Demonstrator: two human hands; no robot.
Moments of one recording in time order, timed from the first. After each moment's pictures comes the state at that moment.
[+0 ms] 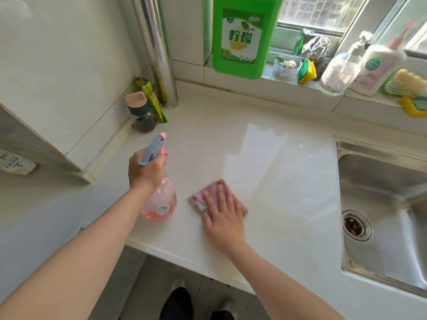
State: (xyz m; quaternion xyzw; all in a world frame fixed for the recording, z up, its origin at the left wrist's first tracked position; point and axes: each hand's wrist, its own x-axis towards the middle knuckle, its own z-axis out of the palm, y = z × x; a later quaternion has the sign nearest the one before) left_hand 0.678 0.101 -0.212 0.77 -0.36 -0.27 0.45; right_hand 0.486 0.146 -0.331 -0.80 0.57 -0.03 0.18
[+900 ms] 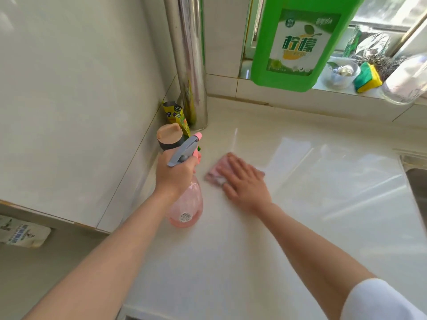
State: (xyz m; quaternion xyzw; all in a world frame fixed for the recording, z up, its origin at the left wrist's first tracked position) left_hand 0.788 -0.024 -0.225 0.70 -0.43 -0.36 0.44; right_hand 0.594 -0.053 -0.341 -0.83 0.55 -0.02 0.13
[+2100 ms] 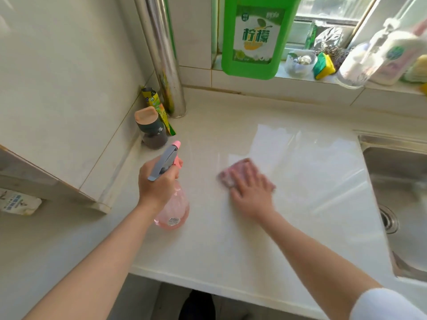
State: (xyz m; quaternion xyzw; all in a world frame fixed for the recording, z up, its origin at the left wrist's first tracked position) left_hand 0.740 0.069 -0.220 0.70 -0.43 -0.34 0.46; right_hand 0.517 0.040 -0.330 -0.74 0.65 0.00 0.17
